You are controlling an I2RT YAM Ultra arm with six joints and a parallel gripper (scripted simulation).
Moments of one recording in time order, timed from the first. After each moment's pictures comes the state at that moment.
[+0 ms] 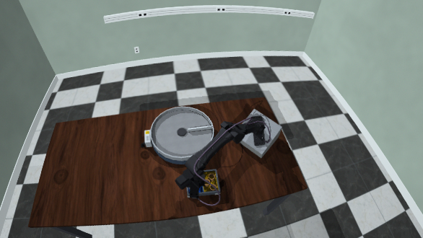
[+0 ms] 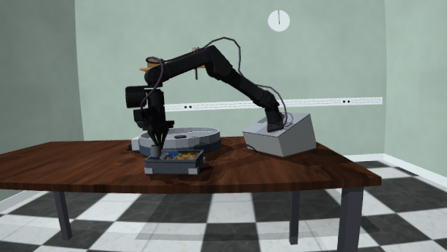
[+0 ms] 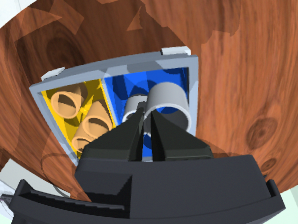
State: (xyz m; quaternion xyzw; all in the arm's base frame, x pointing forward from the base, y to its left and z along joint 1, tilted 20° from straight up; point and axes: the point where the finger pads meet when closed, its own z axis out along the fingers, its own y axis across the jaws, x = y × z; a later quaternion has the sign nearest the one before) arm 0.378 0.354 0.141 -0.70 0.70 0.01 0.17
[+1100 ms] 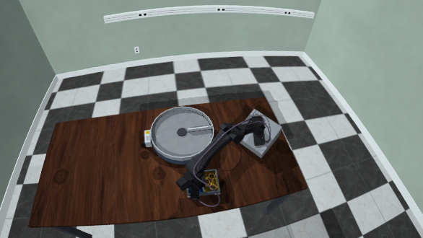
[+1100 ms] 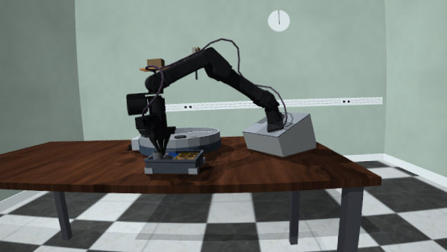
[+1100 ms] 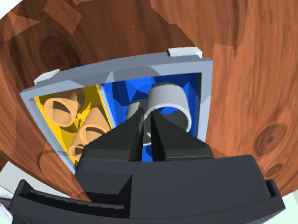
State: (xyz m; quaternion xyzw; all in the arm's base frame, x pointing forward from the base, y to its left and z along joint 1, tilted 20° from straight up) arm 0.379 0.356 0.118 -0.70 0.70 0.01 0.16
